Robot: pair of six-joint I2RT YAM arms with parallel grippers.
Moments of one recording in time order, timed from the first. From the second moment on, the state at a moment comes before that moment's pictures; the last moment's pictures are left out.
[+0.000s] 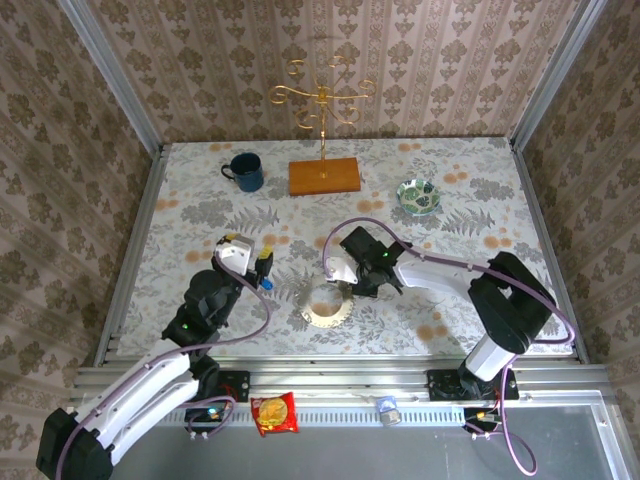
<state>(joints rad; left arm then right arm) -0.63 0.61 0.25 0.27 -0.22 0.10 0.74 1.66 0.96 -0.46 0.06 -0.70</state>
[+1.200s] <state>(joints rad) -0.62 0.89 0.33 0.16 0.02 -0.21 0.89 1.34 0.75 -0.47 -0.08 0.90</state>
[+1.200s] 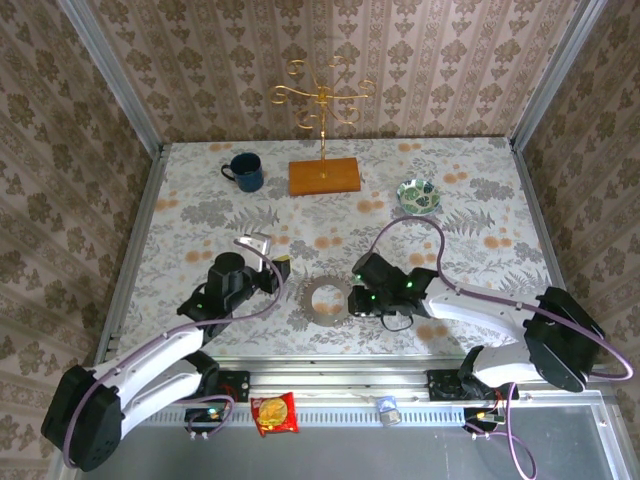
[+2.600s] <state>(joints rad) -0.63 0.84 0.33 0.16 0.02 -0.25 0.97 1.47 0.86 -0.54 -0.04 1.10</state>
